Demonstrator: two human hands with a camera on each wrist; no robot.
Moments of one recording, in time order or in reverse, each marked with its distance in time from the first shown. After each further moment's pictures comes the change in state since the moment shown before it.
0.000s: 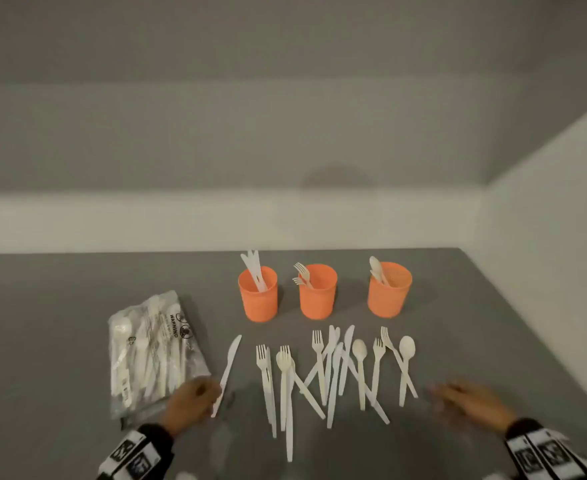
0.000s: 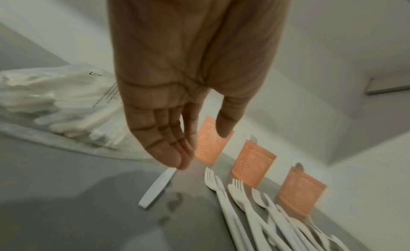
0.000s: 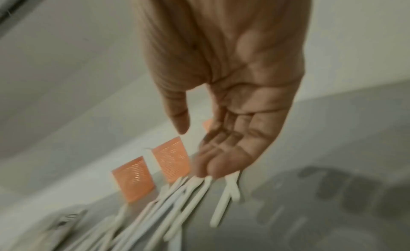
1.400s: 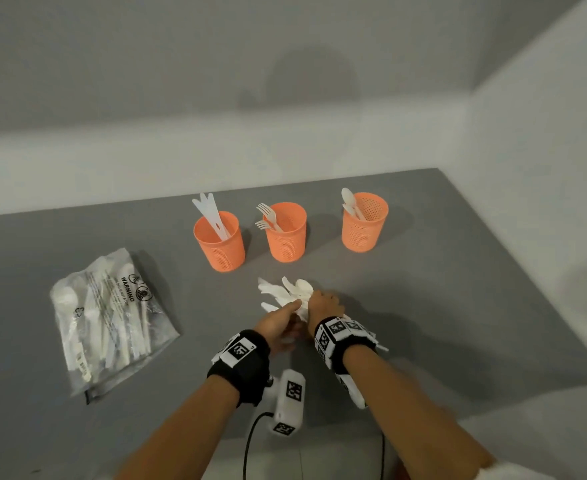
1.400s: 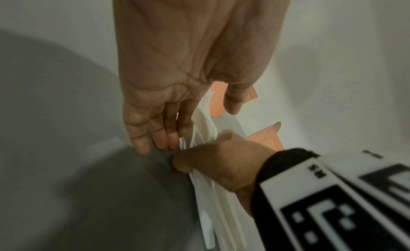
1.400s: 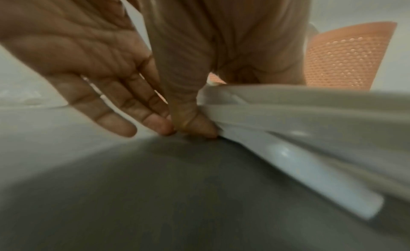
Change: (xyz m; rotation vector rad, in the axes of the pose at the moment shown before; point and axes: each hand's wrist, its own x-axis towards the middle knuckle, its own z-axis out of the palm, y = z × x) left_hand 0.039 0.097 0.148 -0.411 -0.462 -0.384; right_hand 0.075 -0.078 0.190 -0.884 0.177 -0.084
